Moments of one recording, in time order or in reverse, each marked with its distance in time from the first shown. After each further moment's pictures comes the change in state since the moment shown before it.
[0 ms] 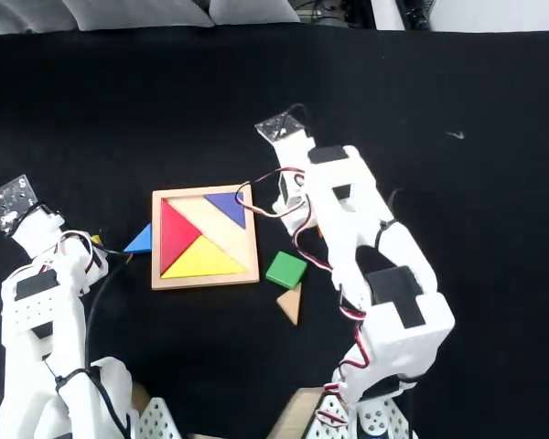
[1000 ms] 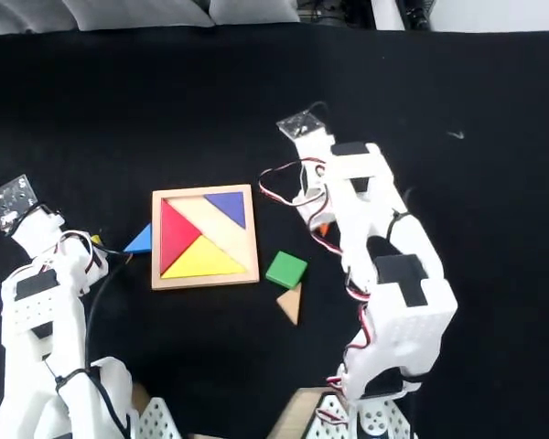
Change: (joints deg) left arm 0.0 0.0 0.0 0.0 0.0; right arm 4.6 3.8 -3.3 0.1 4.4
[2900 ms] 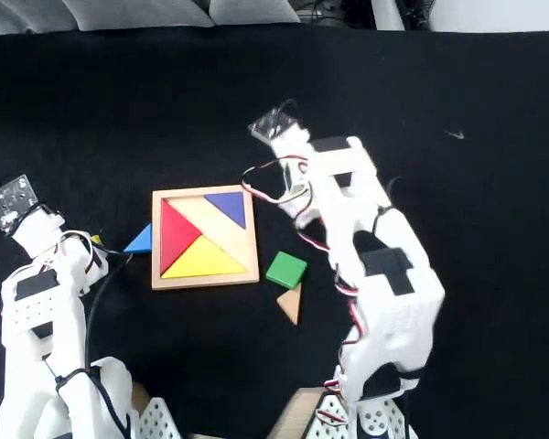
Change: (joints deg) left arm 0.0 0.0 0.0 0.0 0.0; right arm -2.5 6.1 -5.4 -0.9 8.8
